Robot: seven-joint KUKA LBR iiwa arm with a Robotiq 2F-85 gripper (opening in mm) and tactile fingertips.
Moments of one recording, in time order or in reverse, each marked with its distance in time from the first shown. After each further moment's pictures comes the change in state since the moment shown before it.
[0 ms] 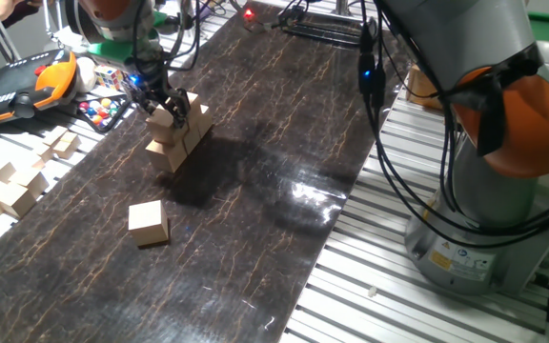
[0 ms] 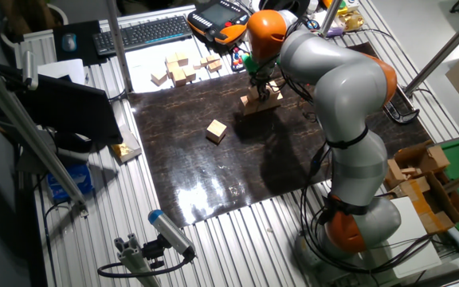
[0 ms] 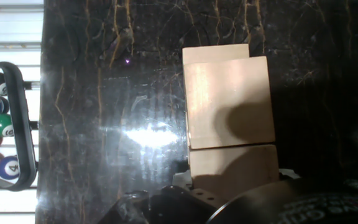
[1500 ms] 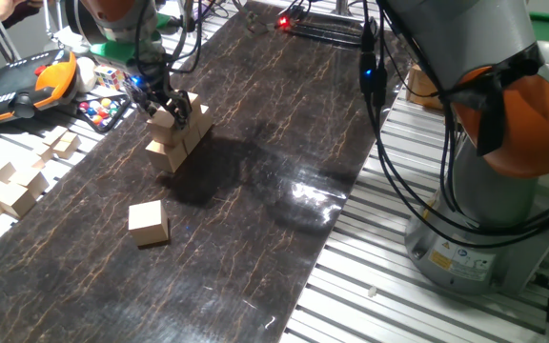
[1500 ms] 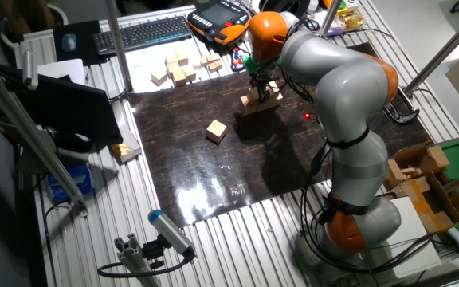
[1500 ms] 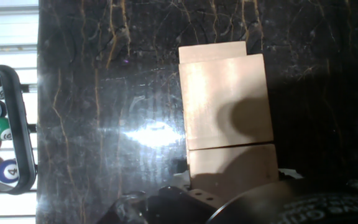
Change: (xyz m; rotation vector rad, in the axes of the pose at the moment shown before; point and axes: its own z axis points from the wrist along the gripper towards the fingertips) arm 0.001 -0.002 0.003 -0.007 0.010 0.020
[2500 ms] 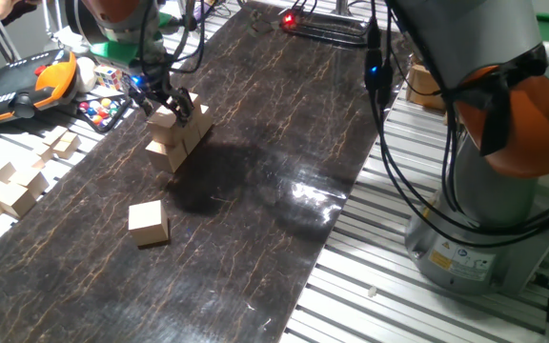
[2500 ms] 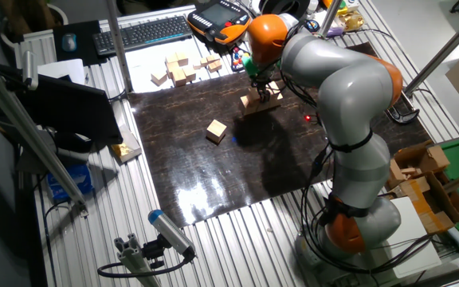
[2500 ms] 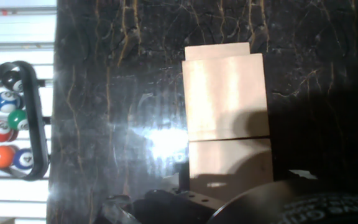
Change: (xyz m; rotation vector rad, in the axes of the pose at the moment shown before) arm 0.006 -0.002 -0.018 -0.044 -0.018 -0.048
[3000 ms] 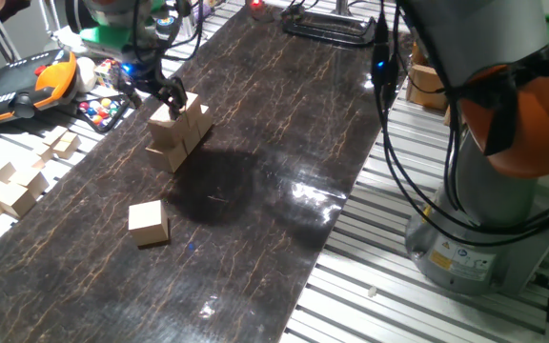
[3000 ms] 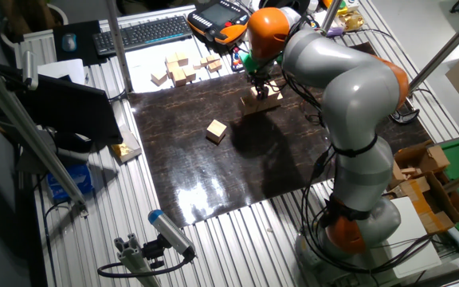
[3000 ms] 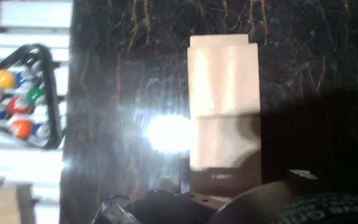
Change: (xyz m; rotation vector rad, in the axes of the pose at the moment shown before) arm 0.025 -0.001 -0.042 -0.028 0.048 -0.074
